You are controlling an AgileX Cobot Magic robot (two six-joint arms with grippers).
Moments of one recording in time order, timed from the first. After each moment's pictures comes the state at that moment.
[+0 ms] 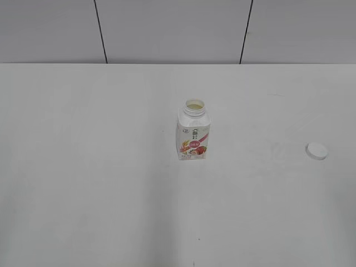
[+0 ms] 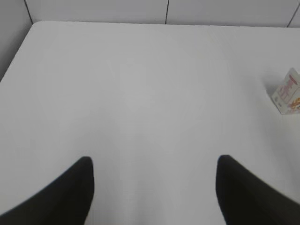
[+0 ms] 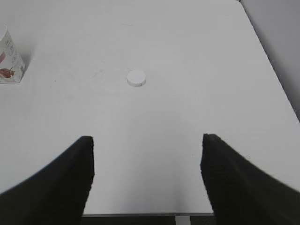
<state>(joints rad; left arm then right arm) 0.04 -0.01 -0.52 -0.01 1.06 -0.02 -0.02 -0.01 -0.51 0.06 1.08 -0.15</state>
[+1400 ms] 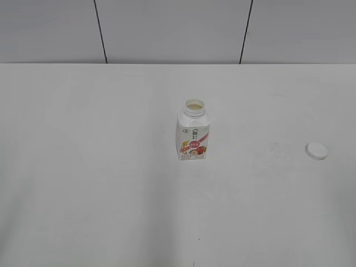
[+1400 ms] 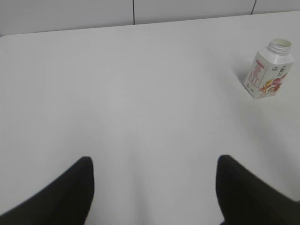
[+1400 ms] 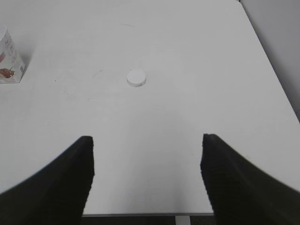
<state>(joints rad) -0.03 -0.01 -0.52 -0.07 1.06 0.09 -0.02 -0.01 -0.51 0.06 1.08 -0.15</state>
